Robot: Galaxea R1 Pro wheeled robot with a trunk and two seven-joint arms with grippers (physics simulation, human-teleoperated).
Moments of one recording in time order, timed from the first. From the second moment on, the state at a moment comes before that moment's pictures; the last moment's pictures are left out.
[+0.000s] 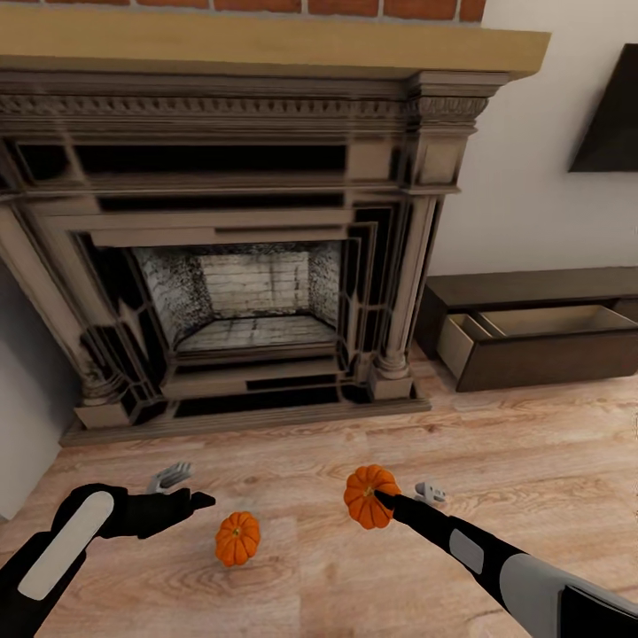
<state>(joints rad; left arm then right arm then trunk) -0.37 0.39 -0.18 -1.30 1.14 0.98 0.27 -0.76 -0.11 1.22 -0.09 -1.62 -0.04 0.54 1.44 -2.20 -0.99</state>
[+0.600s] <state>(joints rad) -0.37 0.40 -0.17 -1.30 1.14 0.98 0.27 -0.76 -0.11 1.22 -0.14 -1.61 -0.02 0.78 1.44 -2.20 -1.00</state>
